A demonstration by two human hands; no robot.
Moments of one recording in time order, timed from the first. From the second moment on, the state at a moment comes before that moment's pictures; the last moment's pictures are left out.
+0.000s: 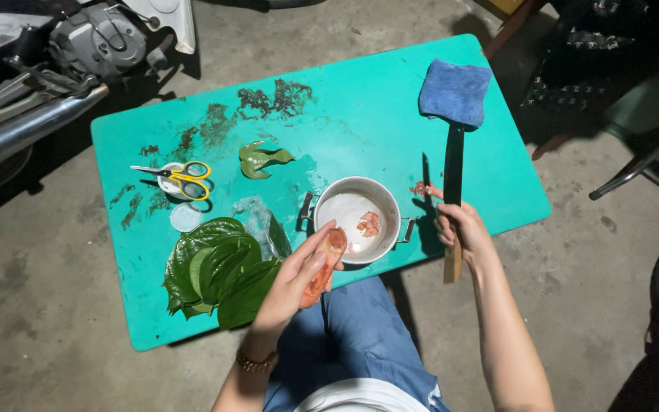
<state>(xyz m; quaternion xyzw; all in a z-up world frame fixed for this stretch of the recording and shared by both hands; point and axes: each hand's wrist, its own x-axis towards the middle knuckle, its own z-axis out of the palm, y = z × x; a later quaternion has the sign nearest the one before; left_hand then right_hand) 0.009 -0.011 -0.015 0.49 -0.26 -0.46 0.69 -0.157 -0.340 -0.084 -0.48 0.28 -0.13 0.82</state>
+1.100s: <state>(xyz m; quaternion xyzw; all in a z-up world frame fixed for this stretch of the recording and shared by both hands) 0.012 -0.013 -0.018 0.39 -0.18 -0.47 0.77 -0.172 -0.379 -0.076 -0.29 0.27 -0.19 0.90</state>
